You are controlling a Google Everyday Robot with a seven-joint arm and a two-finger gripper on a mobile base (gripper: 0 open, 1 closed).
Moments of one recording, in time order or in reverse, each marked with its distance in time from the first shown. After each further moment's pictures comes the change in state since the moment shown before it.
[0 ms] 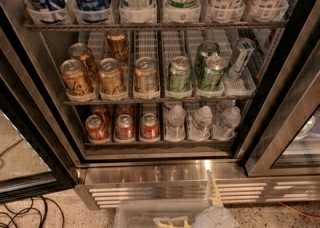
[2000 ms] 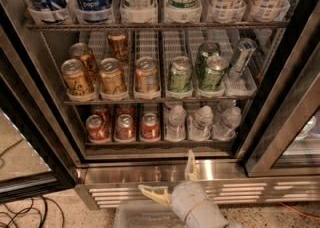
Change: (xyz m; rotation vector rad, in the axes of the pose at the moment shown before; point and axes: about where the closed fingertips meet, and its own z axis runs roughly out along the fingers) arm 0.001 -0.019 0.099 0.088 -0.184 0.049
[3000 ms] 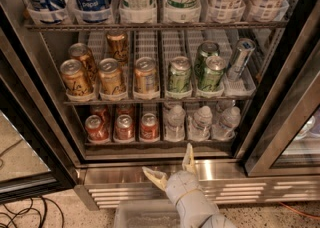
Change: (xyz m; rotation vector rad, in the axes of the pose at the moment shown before) arm 0.014 -0.029 0.033 0.177 0.048 -0.038
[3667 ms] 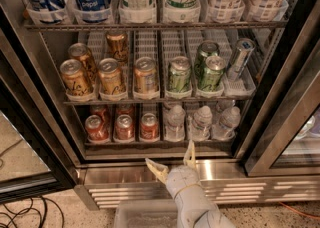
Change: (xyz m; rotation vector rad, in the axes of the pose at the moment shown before) arm 0.001 -0.014 0.015 0.073 -0.002 0.037
